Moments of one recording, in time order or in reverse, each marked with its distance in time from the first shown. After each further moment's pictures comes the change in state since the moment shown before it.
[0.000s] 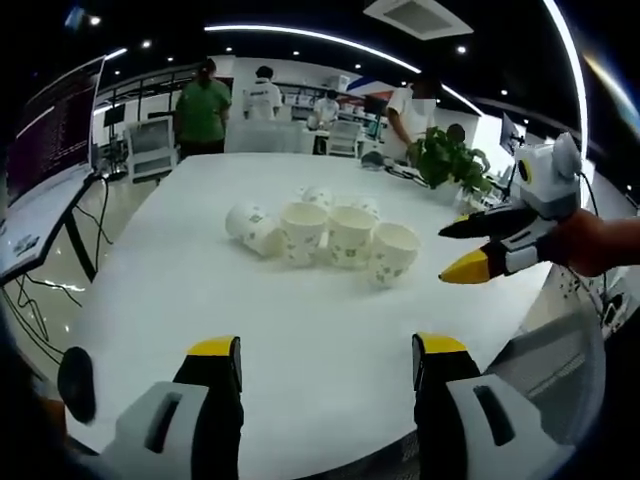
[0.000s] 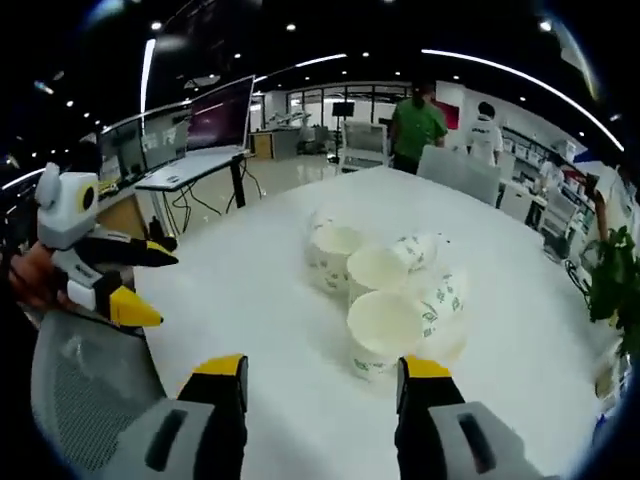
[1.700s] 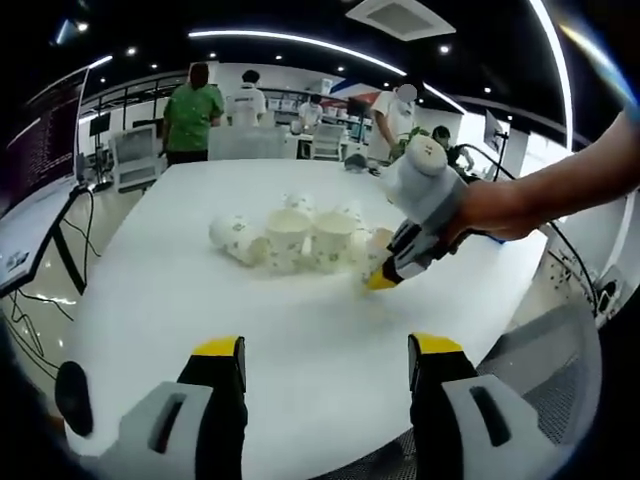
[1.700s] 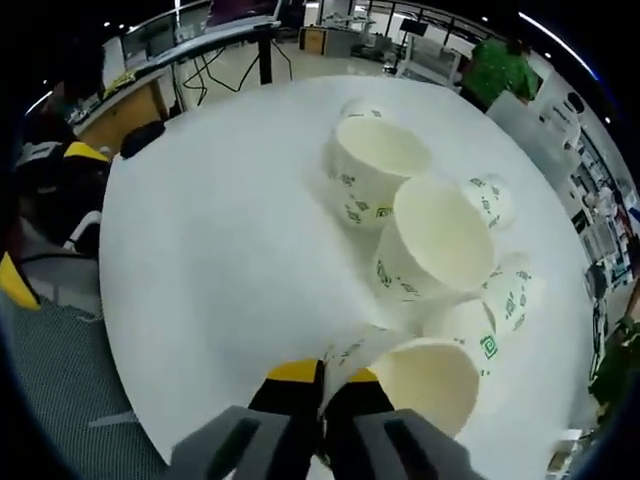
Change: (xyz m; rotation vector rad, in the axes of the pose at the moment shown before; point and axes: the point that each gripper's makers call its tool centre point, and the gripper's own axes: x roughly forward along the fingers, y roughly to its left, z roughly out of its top) left arm -0.001 -0.016 0.007 0.044 -0.013 -0.057; right arm 0.078 -0.006 -0.042 -0.183 0.448 0.120
